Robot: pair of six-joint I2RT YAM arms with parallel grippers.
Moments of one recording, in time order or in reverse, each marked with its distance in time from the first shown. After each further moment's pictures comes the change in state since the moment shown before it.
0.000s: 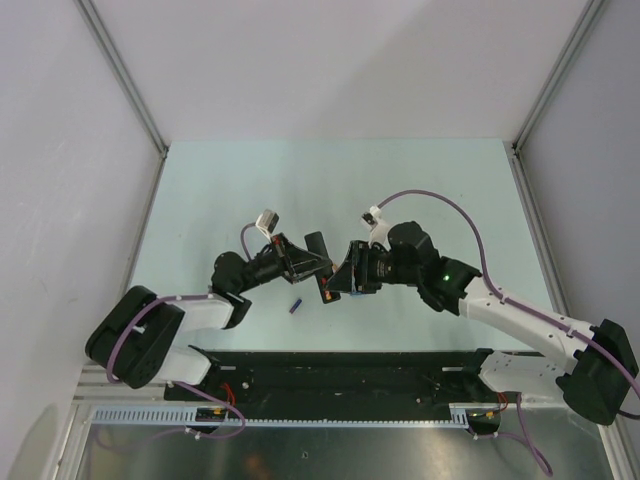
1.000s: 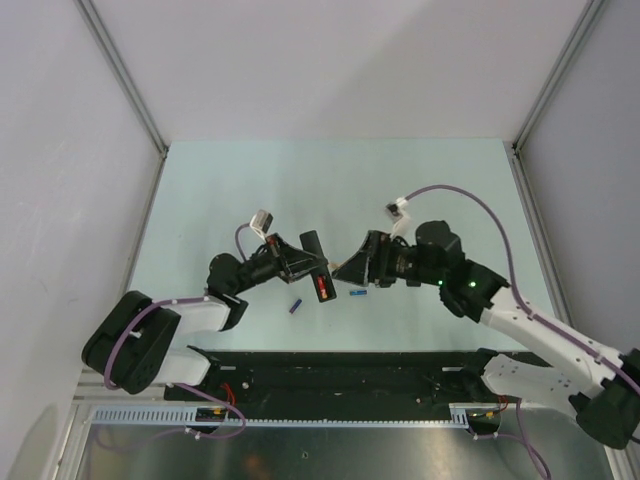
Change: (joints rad) left arm 0.017 -0.035 -0.011 -0.003 -0.001 0.008; right arm -0.043 -0.123 -0.009 -0.003 0.003 0.023
